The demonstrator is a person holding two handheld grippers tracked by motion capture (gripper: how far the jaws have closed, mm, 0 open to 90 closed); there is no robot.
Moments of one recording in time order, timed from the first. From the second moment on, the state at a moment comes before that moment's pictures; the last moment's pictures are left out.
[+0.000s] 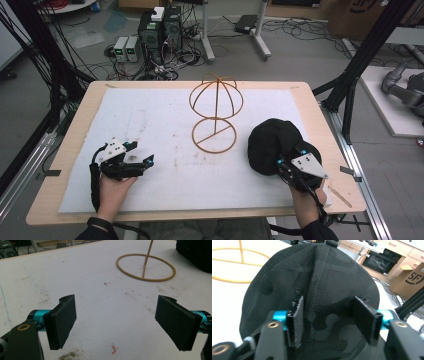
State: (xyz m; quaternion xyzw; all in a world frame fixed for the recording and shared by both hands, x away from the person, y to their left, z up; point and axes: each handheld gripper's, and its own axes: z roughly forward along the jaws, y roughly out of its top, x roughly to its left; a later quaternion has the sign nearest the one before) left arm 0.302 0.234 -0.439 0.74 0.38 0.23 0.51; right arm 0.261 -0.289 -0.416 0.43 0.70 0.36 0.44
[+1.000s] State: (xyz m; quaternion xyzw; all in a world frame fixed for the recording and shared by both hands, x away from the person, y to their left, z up) left arm 0.303 0.234 -0.440 0.74 0.38 0.23 0.51; right arm 0.260 -0.307 -0.392 0.41 0.69 0.43 0.42
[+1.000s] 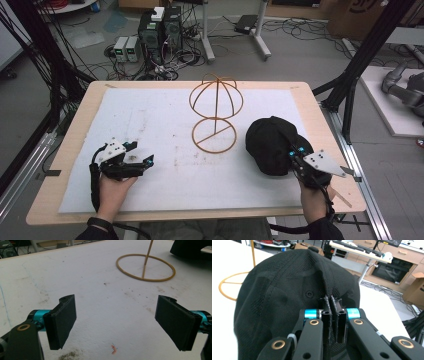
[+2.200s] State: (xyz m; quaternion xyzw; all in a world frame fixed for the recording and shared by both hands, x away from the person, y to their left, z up) left arm 0.301 0.235 -0.439 0.74 0.38 0.22 0.51; right arm 0.260 -0.325 -0.308 0.40 0.61 0.51 0.46
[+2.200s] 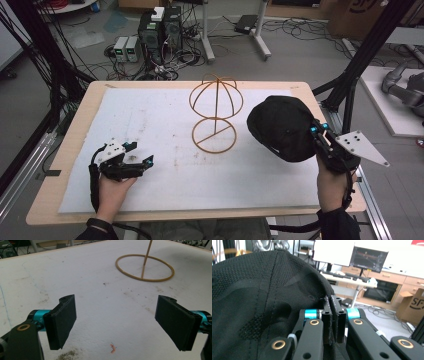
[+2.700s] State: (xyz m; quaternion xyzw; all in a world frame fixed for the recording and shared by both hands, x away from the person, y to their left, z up) left arm 0.300 0.235 -0.439 0.74 0.38 0.22 0.51; right arm 0.283 -0.306 -0.262 0.39 0.59 0.55 0.45
